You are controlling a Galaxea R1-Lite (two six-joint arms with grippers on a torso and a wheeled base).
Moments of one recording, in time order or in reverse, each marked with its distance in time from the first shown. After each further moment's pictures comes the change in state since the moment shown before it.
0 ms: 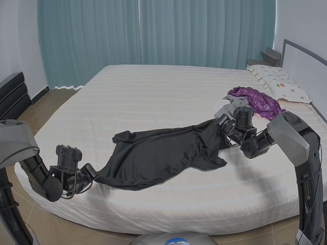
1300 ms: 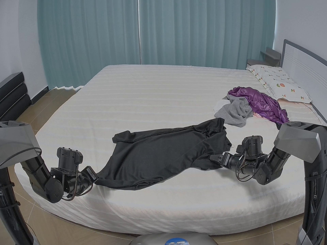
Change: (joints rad) left arm -0.001 0.022 0.011 -0.004 -0.001 0.001; right arm -0.008 -0.111 0.566 -0.129 0.293 -0.241
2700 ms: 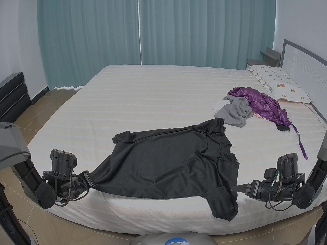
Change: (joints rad) left arm -0.015 -0.111 0.098 0.015 0.000 0.133; right arm -0.004 -0.478 0.673 -0.005 0.090 0.003
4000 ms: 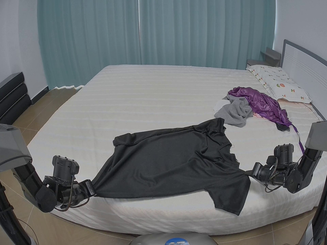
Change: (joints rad) left arm -0.019 0.002 0.040 0.038 0.000 0.058; right arm -0.170 0.225 -0.238 -0.040 -0.061 0.029
